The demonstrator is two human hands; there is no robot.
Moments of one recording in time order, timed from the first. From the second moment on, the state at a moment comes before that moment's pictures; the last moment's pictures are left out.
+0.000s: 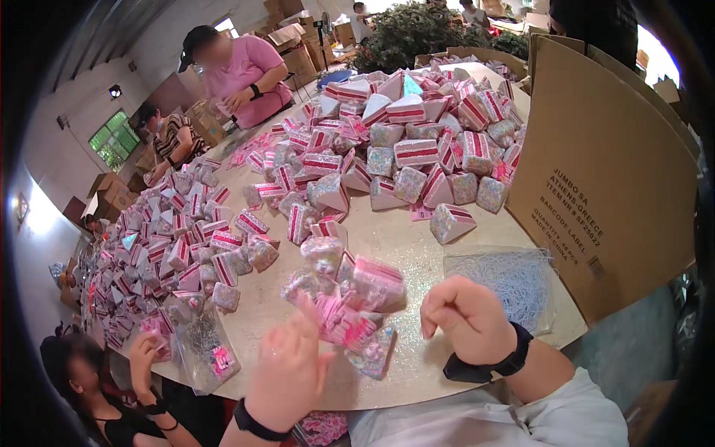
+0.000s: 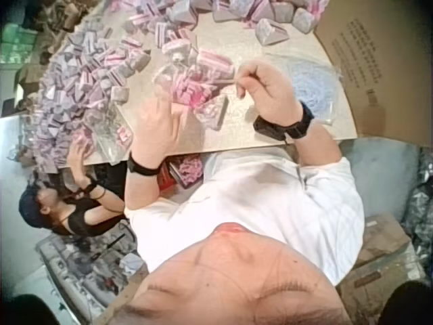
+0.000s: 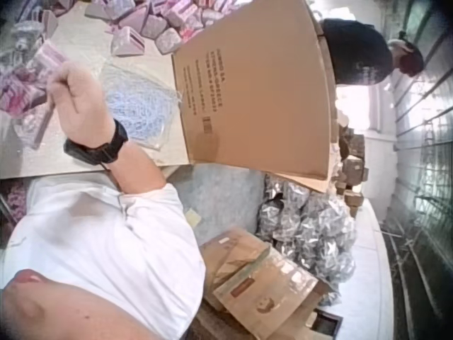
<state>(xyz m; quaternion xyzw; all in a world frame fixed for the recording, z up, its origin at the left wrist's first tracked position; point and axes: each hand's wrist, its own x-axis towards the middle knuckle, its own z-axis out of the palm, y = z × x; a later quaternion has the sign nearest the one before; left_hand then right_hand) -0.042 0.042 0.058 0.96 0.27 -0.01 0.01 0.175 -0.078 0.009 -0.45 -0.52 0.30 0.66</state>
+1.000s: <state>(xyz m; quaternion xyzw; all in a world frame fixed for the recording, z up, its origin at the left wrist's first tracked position) -0.014 -0.022 -0.065 0.35 0.37 0.21 0.84 0.135 -0.098 -0.021 -0.44 -0.77 0.13 0.45</state>
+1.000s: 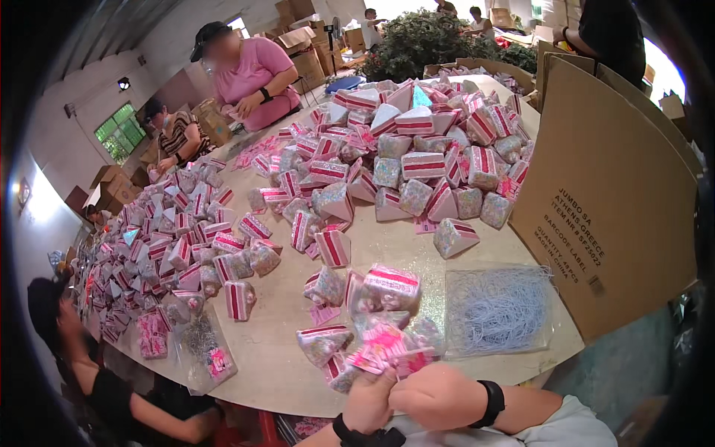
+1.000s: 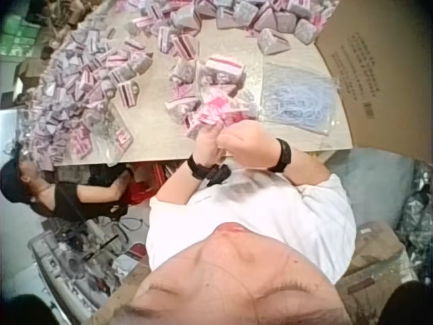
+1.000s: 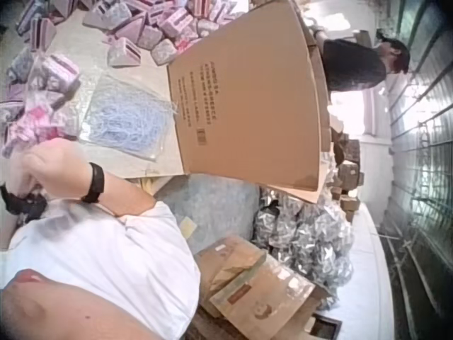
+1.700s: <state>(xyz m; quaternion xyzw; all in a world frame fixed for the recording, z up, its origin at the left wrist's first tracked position) -0.025 0.027 -0.032 0.25 0.26 0.31 0.88 0.133 -0.106 -0.047 -0.45 -0.73 0.23 0.46</state>
